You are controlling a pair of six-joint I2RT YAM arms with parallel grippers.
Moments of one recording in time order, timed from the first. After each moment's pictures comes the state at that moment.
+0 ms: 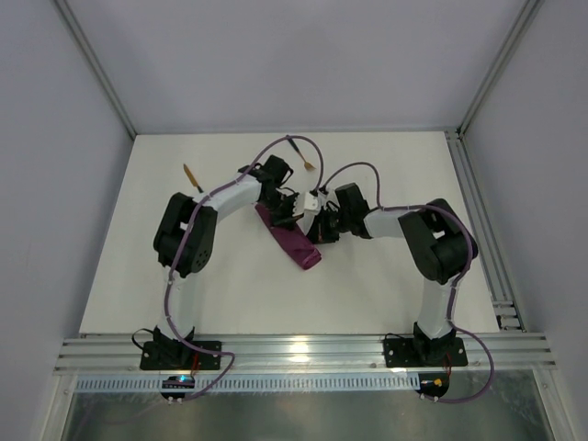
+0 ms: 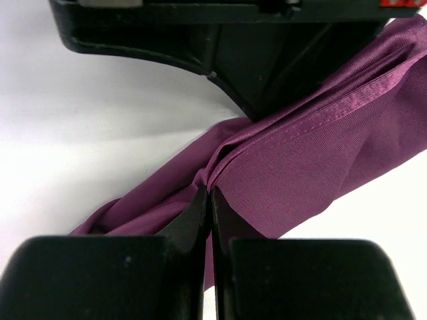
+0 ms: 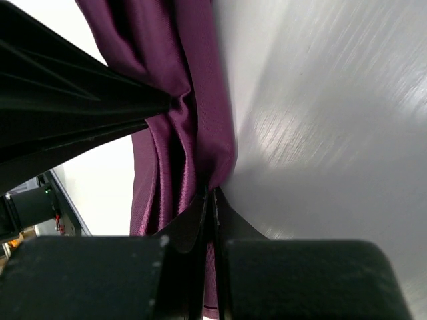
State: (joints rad) left arm -0.53 2.10 1.59 -0.76 0.58 1.04; right arm 0.47 1.93 0.97 0.13 -0.61 0.51
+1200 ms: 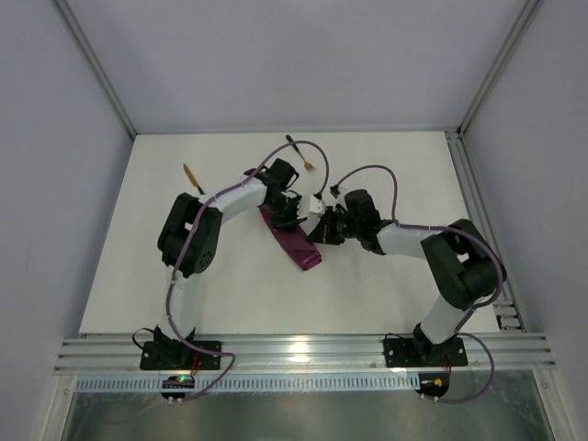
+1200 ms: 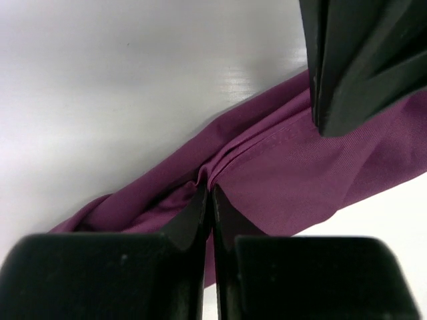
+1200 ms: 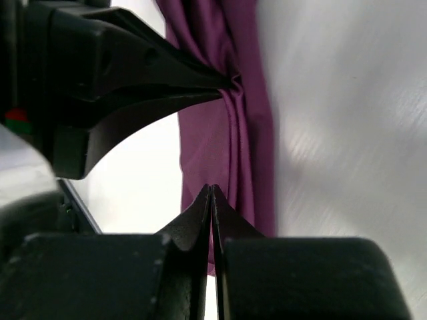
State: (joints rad) left arm -0.56 2.12 1.59 -0.74 0.51 0.98; right arm 0.50 1.67 0.77 0.26 -0.48 0.63
